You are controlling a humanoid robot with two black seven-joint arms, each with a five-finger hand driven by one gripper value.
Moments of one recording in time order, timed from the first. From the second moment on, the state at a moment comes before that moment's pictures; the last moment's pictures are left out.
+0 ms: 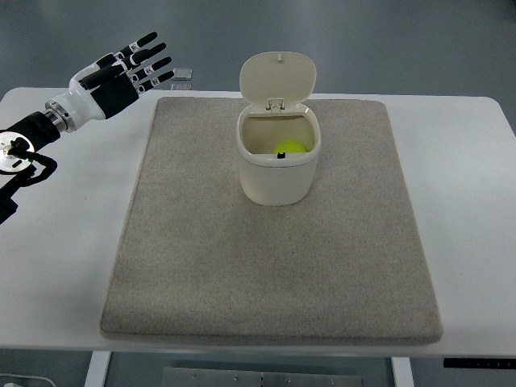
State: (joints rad) left arm -0.88 0.47 -0.64 -0.64 -0.19 -0.61 0.04; right arm 0.05 0.00 0.01 0.22 0.05 -0.07 0.18
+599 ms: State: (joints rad) left arm -0.87 0.47 -0.64 -0.64 -0.19 -0.61 0.03; right arm 0.06 0.00 0.02 0.23 0.06 -0.08 0.19
